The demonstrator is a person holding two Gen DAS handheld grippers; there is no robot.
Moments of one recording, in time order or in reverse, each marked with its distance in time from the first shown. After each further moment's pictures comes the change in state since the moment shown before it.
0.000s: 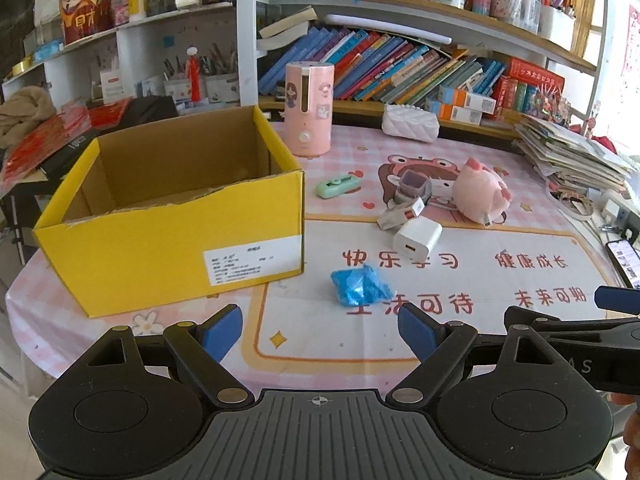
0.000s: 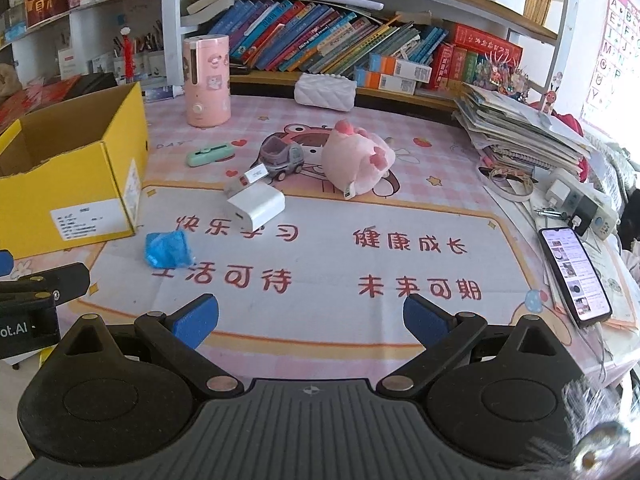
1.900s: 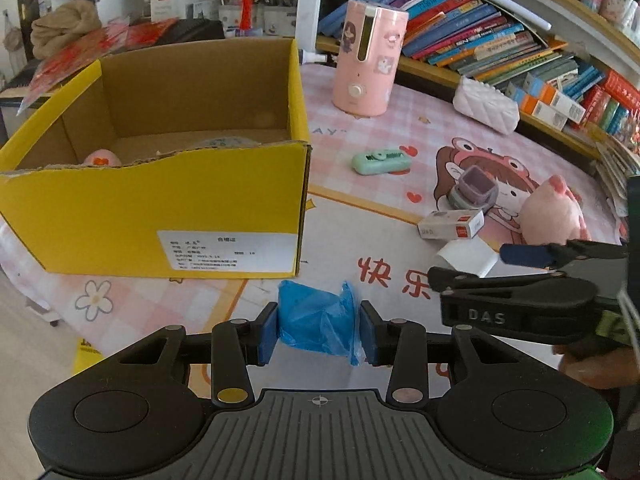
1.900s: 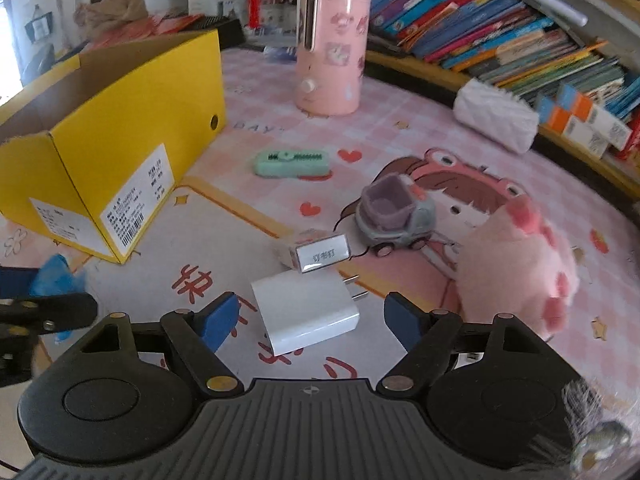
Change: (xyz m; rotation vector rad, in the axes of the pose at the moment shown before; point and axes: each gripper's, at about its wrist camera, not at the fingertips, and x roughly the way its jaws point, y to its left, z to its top) left arm 0.082 -0.013 0.030 -0.242 0.164 0.130; right arm 0.170 0.009 0.085 -0.362 0.077 0.422
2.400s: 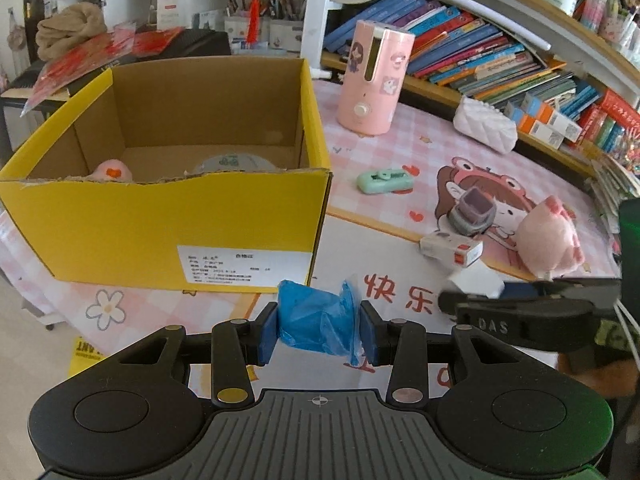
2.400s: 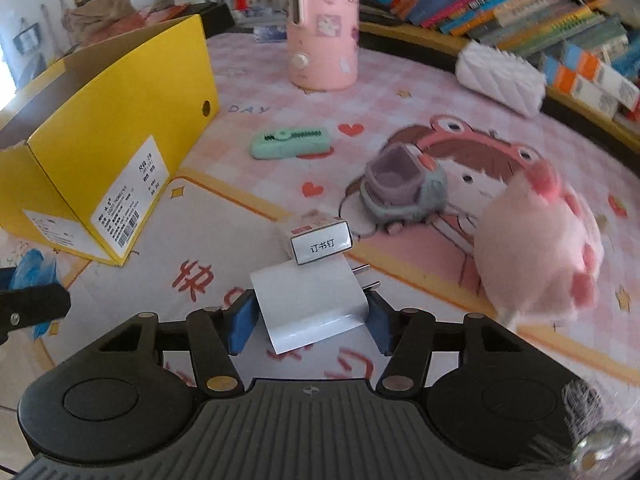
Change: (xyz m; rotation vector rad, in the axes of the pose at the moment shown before) left arm -0.011 0.011 0.004 -0.017 -0.041 -0.027; right arm 0.000 -0.006 0.001 0.107 0.075 0.013
